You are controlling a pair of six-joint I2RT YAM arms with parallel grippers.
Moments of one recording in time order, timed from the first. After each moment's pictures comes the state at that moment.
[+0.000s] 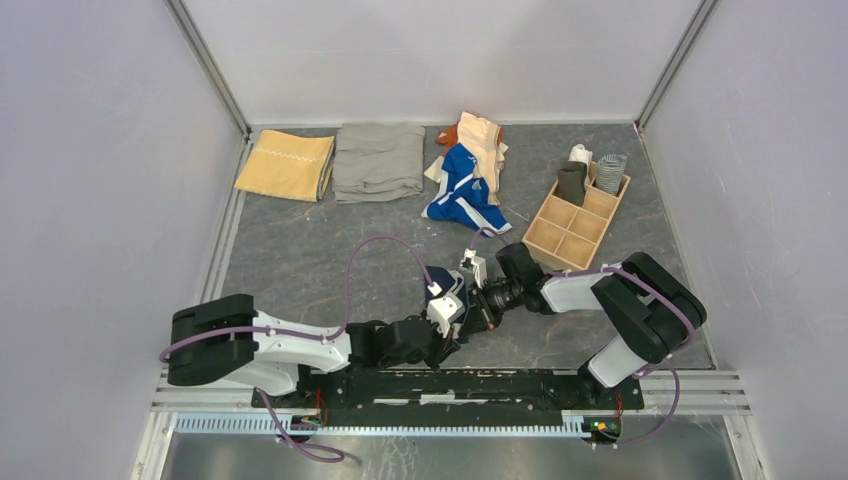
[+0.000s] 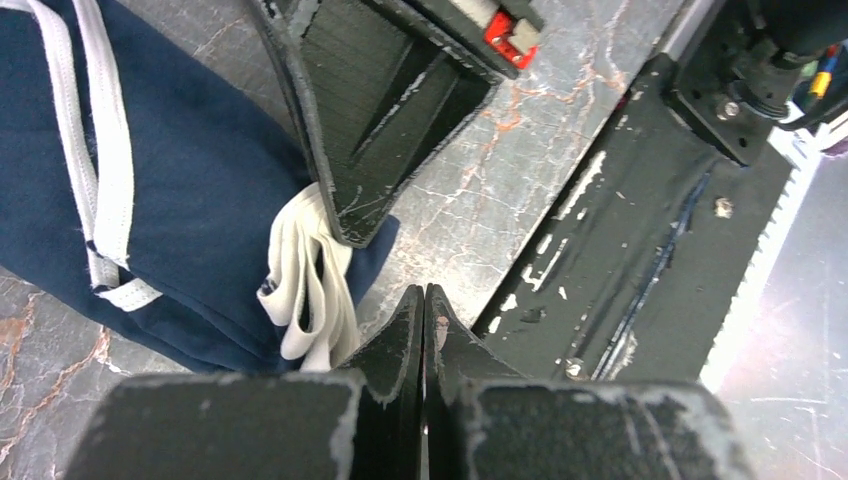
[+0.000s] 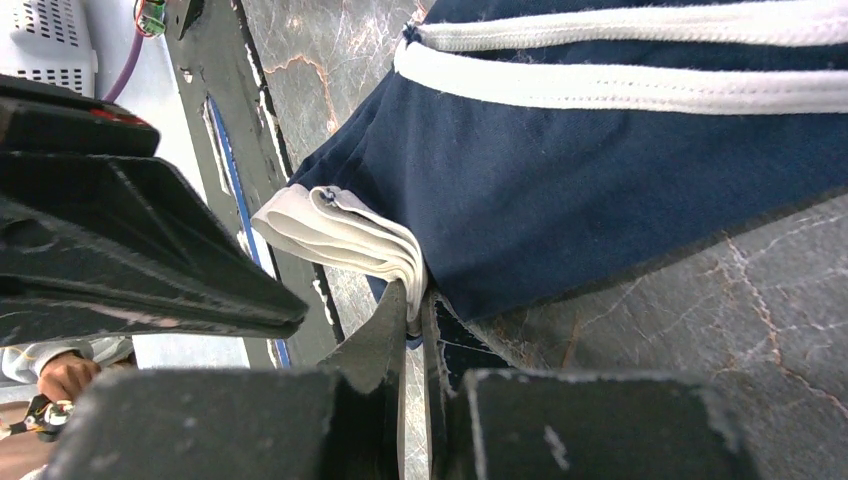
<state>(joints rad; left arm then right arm) -1.37 1.31 0.41 0.36 -0.21 -0.47 0.62 1.59 0.47 0.18 -0.86 0.18</state>
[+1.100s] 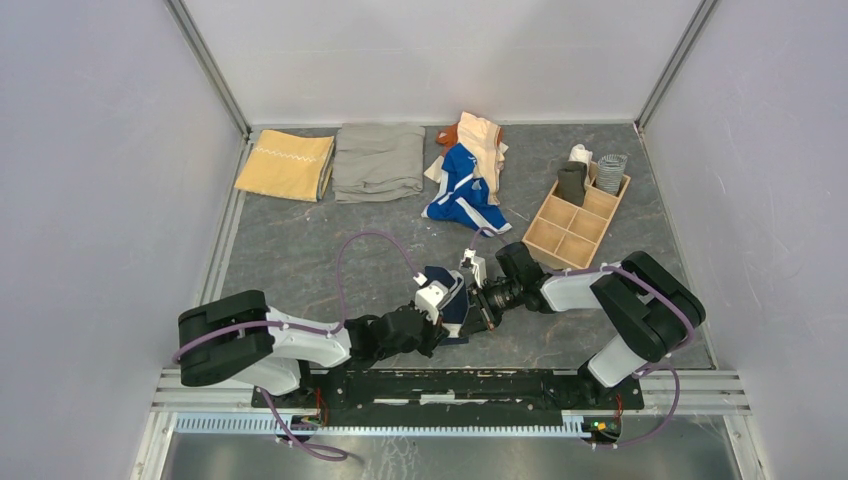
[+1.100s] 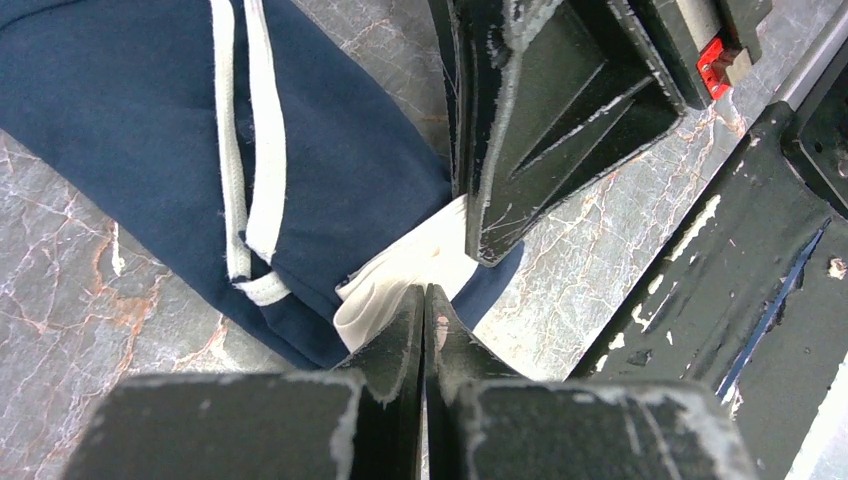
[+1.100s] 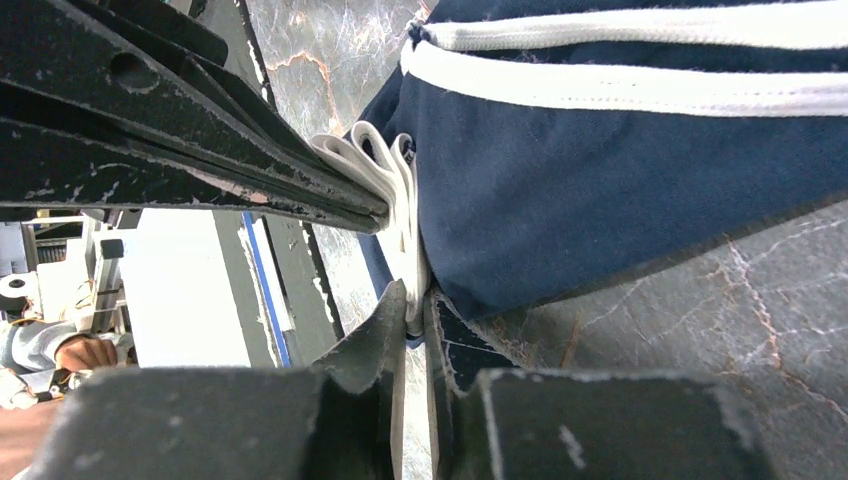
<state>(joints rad) -1.25 1.38 0.34 0.50 -0.23 -0.47 0.61 1.60 0.48 0.17 -0.87 0.16</state>
